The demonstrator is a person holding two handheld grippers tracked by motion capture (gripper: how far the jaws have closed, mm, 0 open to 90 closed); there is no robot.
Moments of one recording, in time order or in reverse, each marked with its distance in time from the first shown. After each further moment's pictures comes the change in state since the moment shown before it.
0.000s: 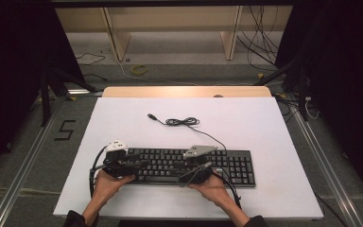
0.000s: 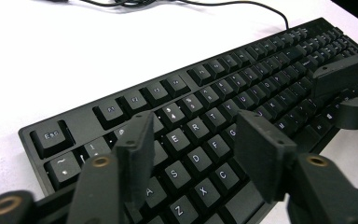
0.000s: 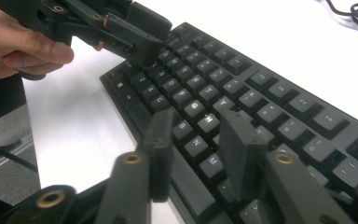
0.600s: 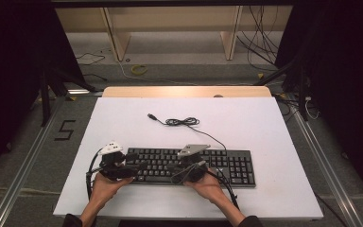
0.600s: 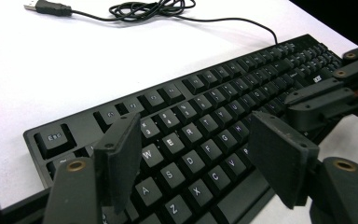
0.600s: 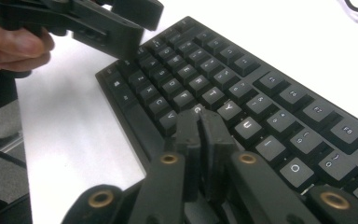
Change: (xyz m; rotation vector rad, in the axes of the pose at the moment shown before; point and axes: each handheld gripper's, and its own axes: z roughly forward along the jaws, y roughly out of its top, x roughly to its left) left arm -0.001 -0.005 -0.011 -0.065 -0.017 -0.005; right arm 0.000 0.005 0.016 0.031 -0.001 -0.022
